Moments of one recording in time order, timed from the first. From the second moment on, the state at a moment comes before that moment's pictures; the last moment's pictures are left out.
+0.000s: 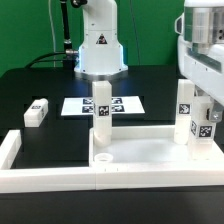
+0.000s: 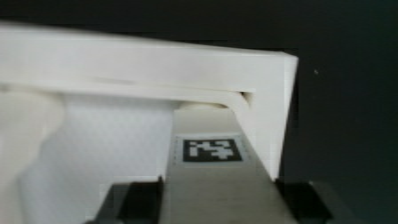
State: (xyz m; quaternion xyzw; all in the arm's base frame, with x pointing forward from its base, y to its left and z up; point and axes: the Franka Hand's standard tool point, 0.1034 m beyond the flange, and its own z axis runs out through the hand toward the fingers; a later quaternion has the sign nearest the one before) arm 0.652 0.116 0.103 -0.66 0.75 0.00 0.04
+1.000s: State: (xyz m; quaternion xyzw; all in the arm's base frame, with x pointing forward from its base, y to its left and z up) arm 0.642 0.123 0.108 -0.72 0.69 -0.02 0.06
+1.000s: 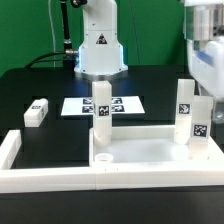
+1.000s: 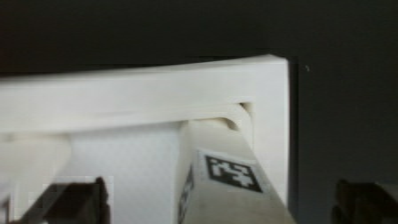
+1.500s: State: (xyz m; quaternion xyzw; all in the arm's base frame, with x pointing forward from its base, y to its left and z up) arm 0.641 0.121 0.111 -0.82 0.57 -0.03 0.05
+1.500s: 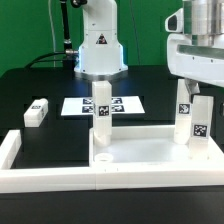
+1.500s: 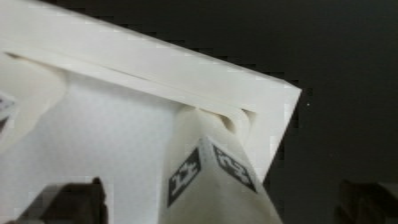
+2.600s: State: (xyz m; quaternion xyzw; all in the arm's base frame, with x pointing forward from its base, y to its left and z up) arm 0.651 0.101 0.107 -0.86 0.51 -0.03 0.04
